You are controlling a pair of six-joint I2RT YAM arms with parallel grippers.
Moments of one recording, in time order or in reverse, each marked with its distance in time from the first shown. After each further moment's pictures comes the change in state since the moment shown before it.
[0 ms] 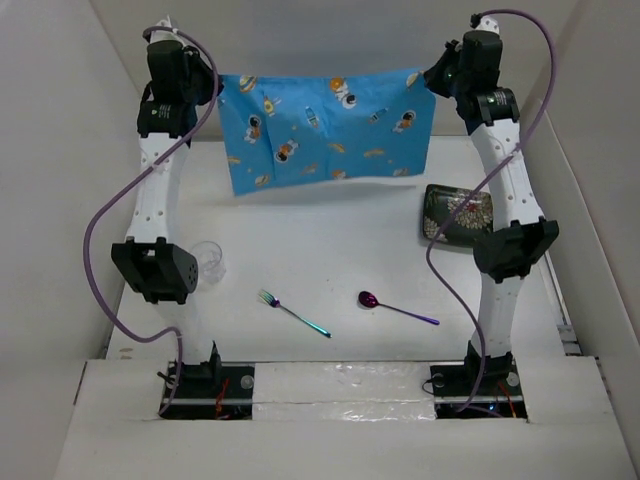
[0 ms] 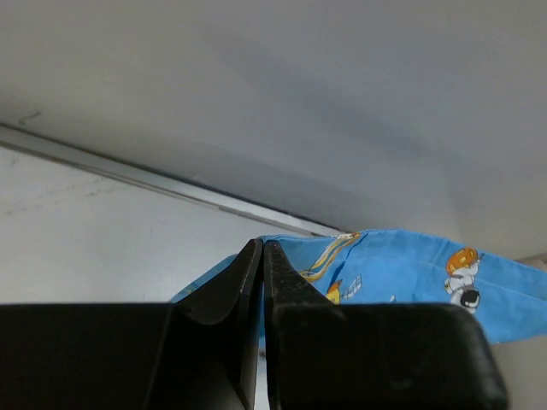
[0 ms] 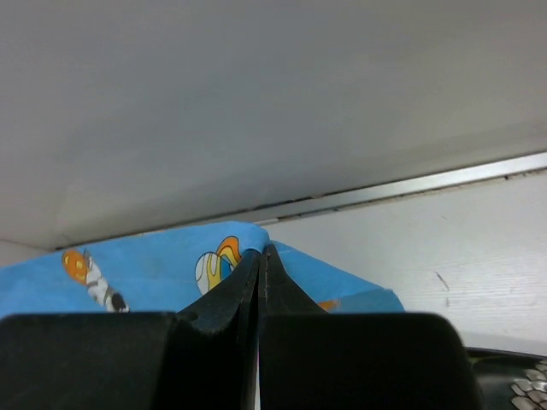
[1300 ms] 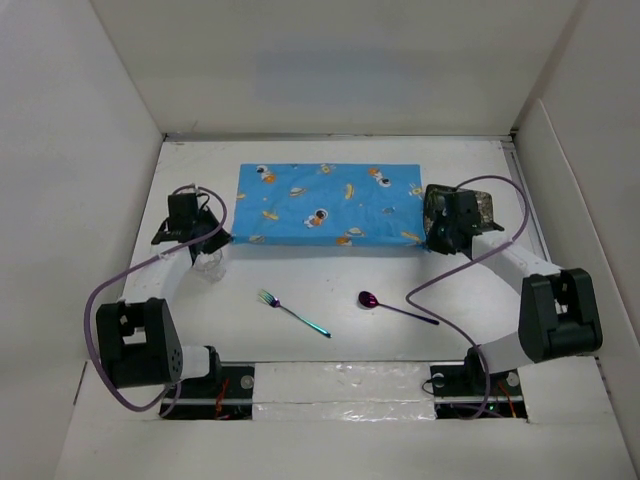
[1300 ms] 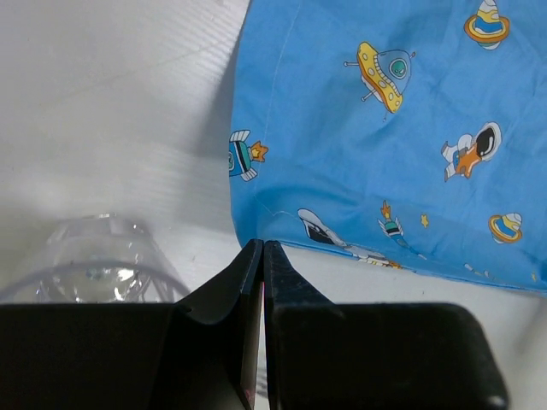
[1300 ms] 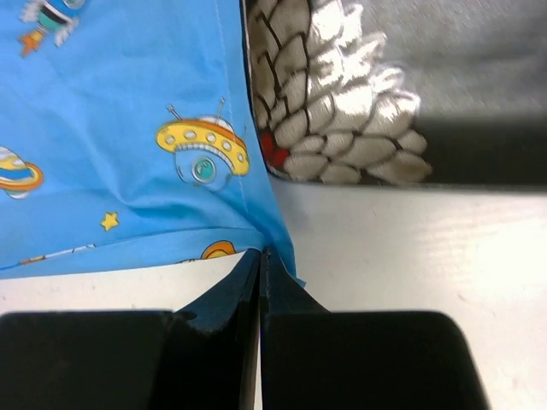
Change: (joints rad) left arm 0.107 -0.538 -1.357 0.224 0.130 0.025; right arm -0.002 -0.606 -1.618 0.335 -0.080 0.048
